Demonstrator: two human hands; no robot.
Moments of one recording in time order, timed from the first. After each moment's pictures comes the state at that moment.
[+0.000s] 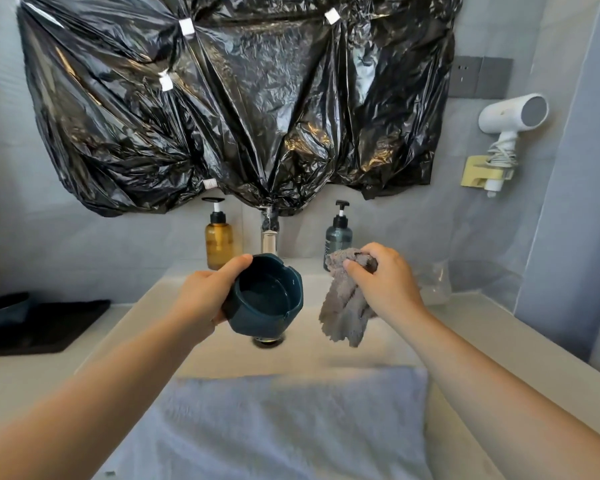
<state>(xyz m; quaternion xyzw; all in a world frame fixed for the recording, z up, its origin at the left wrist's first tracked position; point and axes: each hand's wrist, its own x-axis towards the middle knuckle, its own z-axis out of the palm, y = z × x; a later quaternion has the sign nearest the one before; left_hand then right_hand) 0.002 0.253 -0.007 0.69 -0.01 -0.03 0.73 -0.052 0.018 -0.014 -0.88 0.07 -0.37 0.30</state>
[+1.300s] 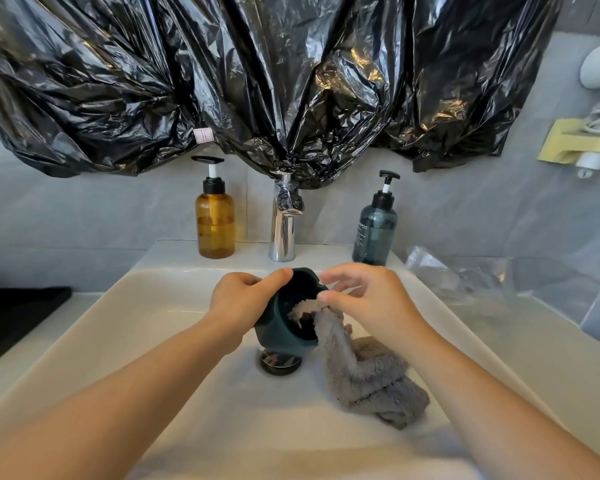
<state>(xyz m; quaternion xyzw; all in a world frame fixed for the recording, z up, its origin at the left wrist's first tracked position) 0.144 0.211 -0.079 0.78 -0.03 -0.02 0.62 0.075 0.033 -0.070 -0.88 -0.05 -0.22 0.42</state>
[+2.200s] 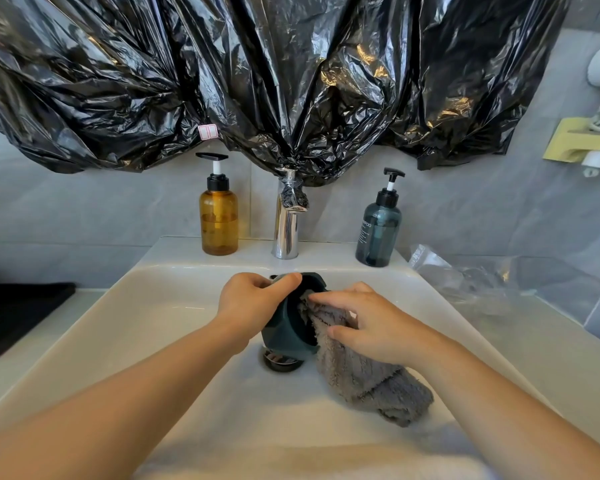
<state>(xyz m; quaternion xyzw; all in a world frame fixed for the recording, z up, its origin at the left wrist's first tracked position) 0.144 0.209 -0.086 0.81 -0.04 -0.01 0.59 0.074 0.027 -0.081 -0.97 -0.12 -0.06 0.22</state>
